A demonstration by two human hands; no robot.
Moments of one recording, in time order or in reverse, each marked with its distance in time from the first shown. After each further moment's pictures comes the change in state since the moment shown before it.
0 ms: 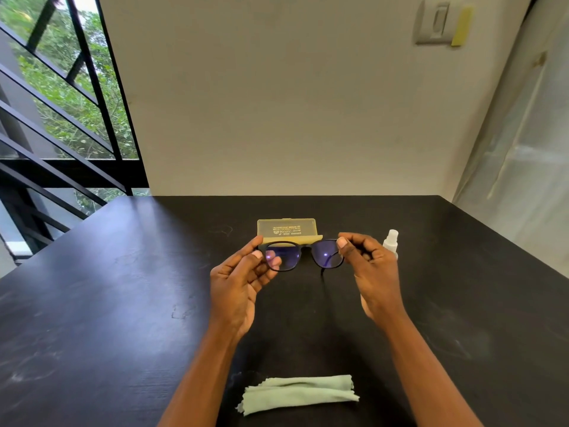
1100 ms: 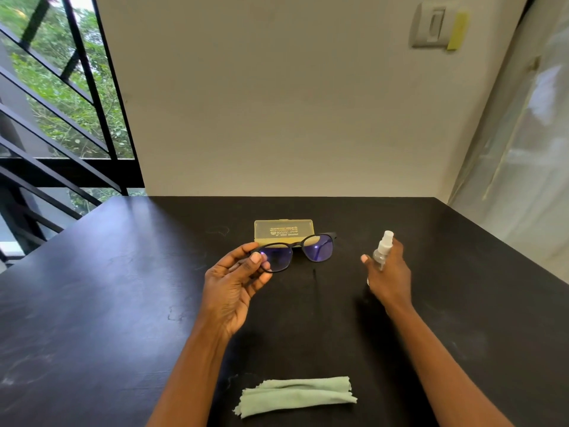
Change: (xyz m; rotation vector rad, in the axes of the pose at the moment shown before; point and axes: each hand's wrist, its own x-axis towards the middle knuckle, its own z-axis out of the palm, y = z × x) left_hand 0.007 0.006 -0.011 -0.054 -0.055 -0.151; right_hand 0.035 0.047 -0.049 -0.730 0.149 0.076
